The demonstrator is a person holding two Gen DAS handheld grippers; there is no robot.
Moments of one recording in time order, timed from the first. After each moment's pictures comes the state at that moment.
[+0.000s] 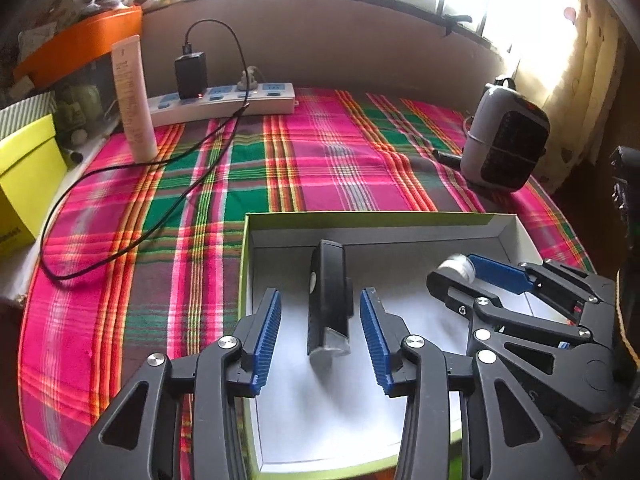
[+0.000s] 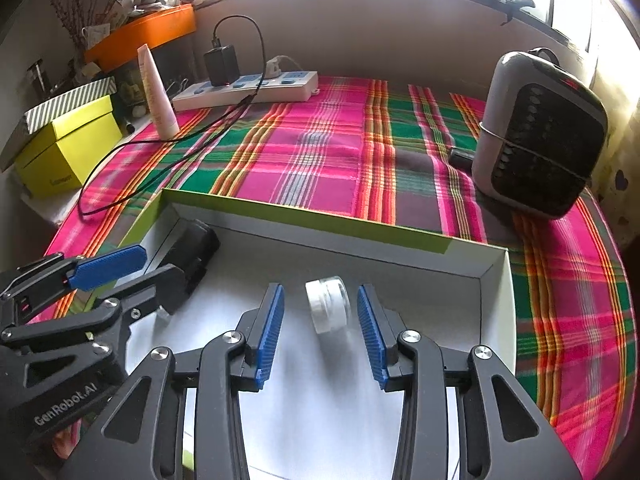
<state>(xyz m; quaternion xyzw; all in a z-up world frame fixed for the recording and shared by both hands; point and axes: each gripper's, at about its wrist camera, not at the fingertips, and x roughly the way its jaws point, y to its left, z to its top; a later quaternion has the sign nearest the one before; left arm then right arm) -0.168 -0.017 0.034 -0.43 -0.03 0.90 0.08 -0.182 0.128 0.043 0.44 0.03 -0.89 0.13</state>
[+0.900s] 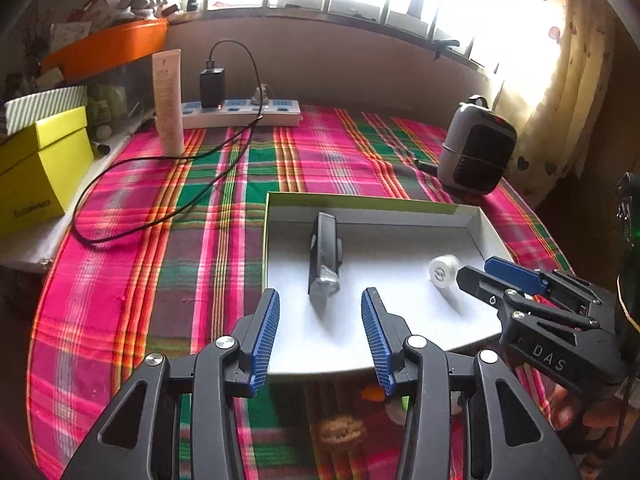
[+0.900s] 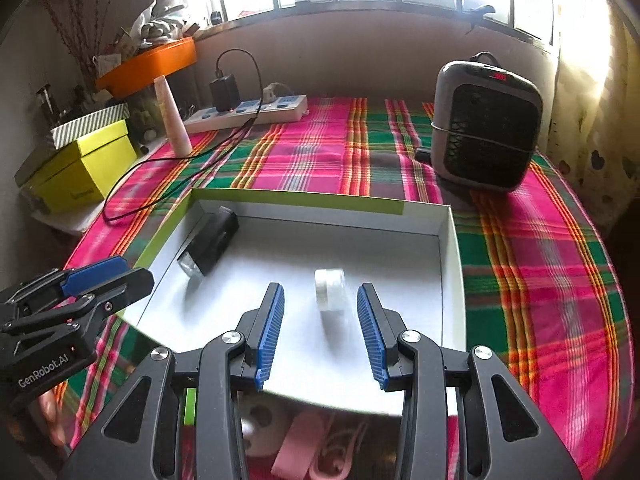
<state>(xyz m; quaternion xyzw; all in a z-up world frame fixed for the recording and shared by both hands) -0.104 -0.031 0.055 -0.40 -0.05 0.91 0.08 -0.120 0.149 0.068 0.40 0.00 -0.91 0.12</state>
